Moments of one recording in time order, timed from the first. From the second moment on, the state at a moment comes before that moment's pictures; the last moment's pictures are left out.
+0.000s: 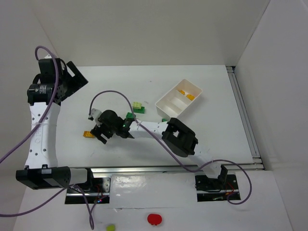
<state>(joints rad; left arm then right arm) 0.10 1.30 1.65 -0.99 -0.10 -0.56 1.12 2.34 1.82 -0.07 -0.04 0.00</state>
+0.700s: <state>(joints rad) 0.10 1.30 1.64 -1.02 -0.02 -0.56 1.15 2.69 2.22 0.06 -0.03 0.00</state>
